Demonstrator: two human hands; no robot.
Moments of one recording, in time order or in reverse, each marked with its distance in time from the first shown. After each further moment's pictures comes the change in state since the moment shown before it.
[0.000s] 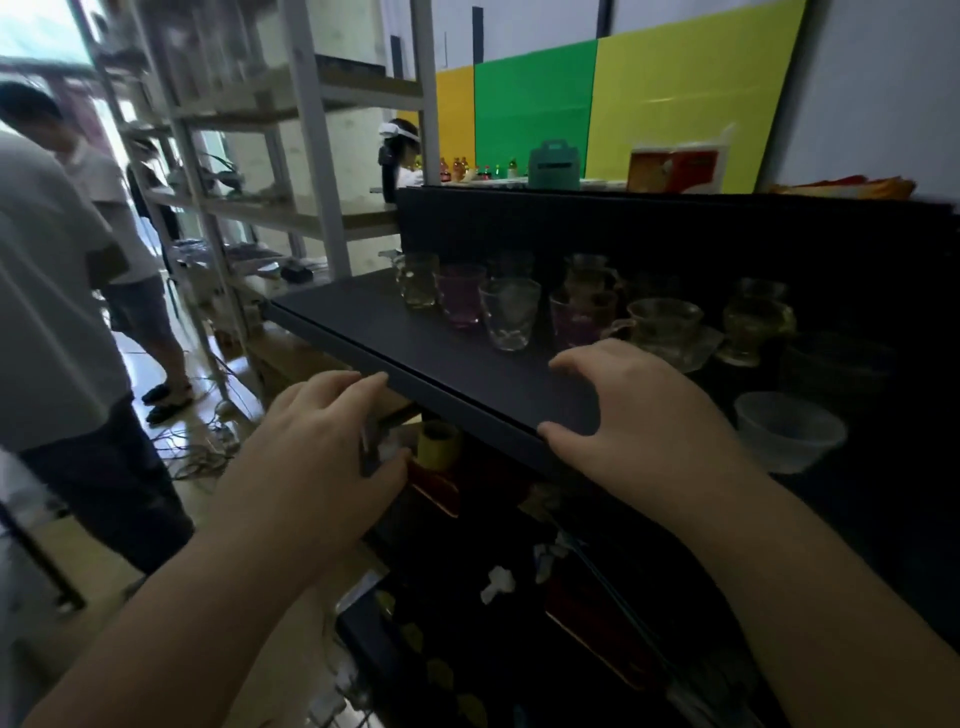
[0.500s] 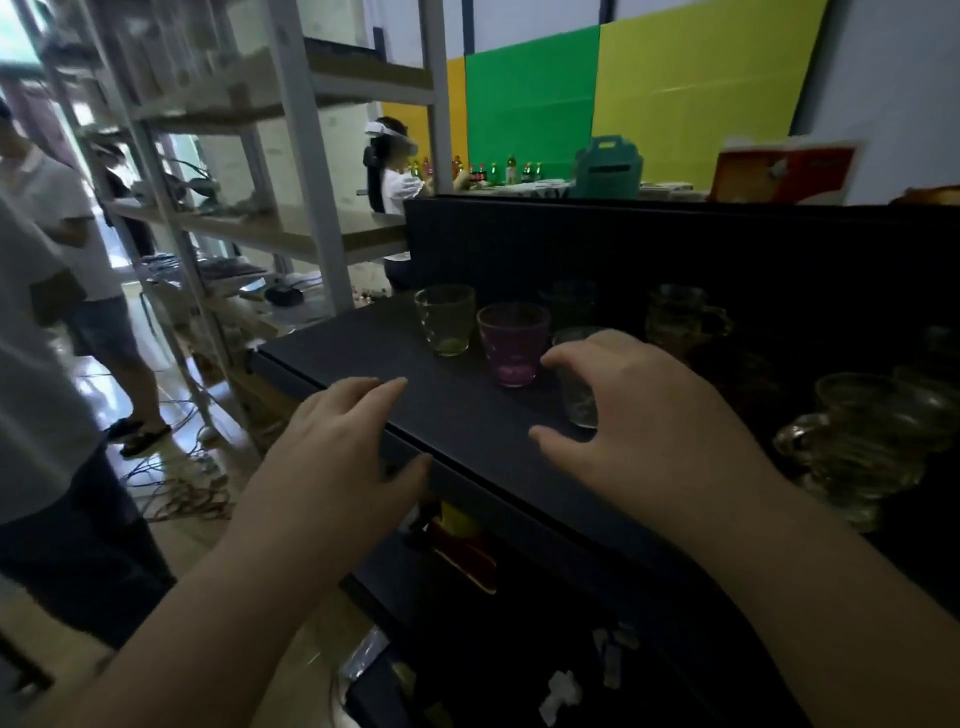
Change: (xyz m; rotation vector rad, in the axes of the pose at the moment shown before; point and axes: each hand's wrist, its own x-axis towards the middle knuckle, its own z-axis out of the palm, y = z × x) left_hand 0.149 -0.115 0.065 -0.093 -0.053 0.044; right_hand 0.154 -0.029 0.076 -0.076 0.018 0.011
